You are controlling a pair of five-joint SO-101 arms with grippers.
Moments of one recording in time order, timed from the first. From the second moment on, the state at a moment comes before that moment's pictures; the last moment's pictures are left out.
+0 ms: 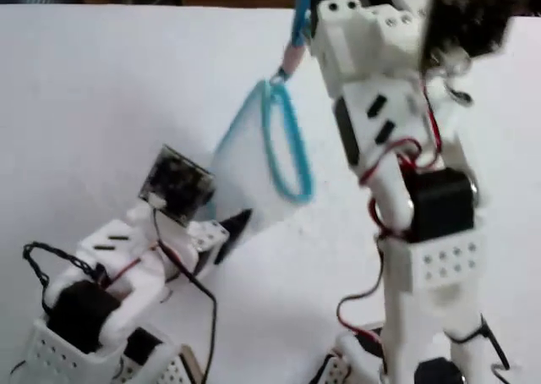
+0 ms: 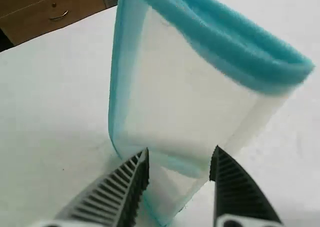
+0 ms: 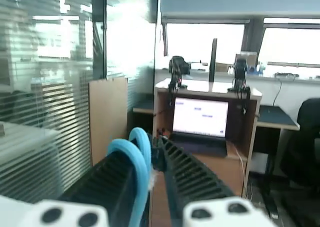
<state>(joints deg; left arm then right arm) 25.6 -71.2 46.1 72.3 1.0 -17.7 -30.8 -11.5 36.1 2.5</state>
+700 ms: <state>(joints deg) 39.5 -72.0 27.8 86.8 1.0 -18.4 -28.2 -13.7 35.8 2.5</state>
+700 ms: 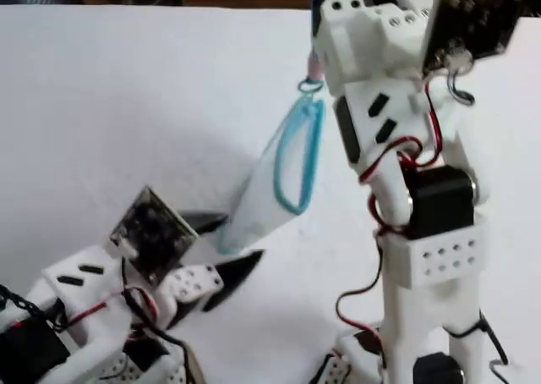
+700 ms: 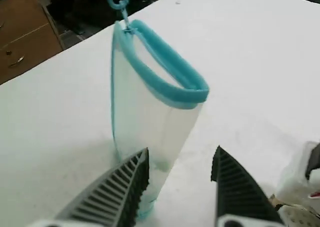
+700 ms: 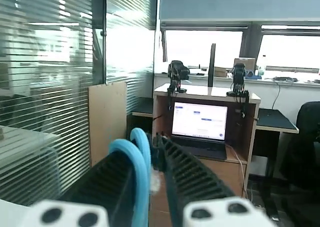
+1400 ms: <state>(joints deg) 41.9 -71.1 43.0 72.6 3.5 -21.2 -19.6 -23.9 35.8 2.5</state>
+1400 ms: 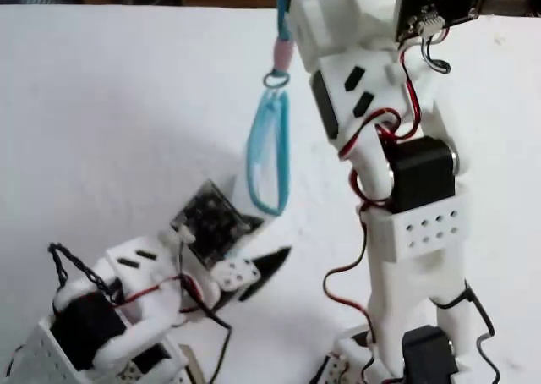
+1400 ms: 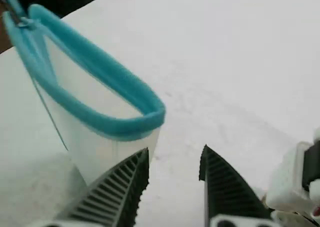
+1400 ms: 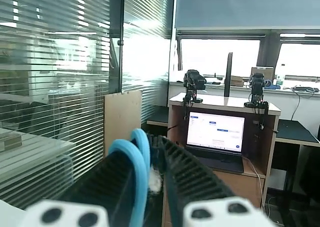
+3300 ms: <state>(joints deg) 9.7 -63.0 44.6 54.0 -5.4 -30.0 -19.6 -29.2 37.3 5.2</state>
